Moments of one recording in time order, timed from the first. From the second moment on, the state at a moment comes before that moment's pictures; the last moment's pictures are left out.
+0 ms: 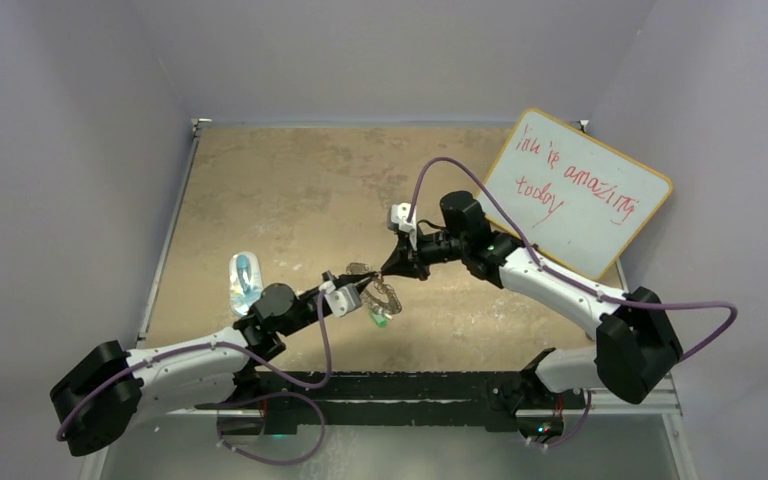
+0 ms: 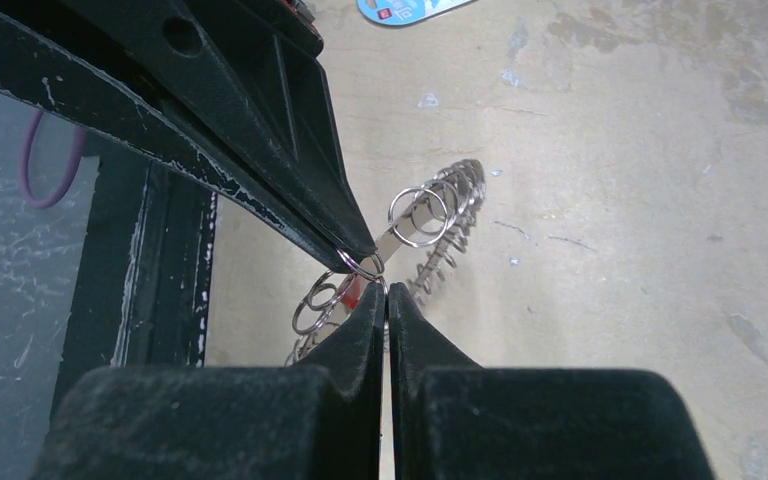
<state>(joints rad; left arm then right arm) -0.92 0.92 0.21 0.78 0.15 0.38 0.66 1.33 0.87 -0.08 -0.82 -0.28</state>
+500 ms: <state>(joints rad) -0.92 0.93 0.20 0.86 0.18 0.38 0.65 1.35 0.79 0.01 -0.86 -0.30</state>
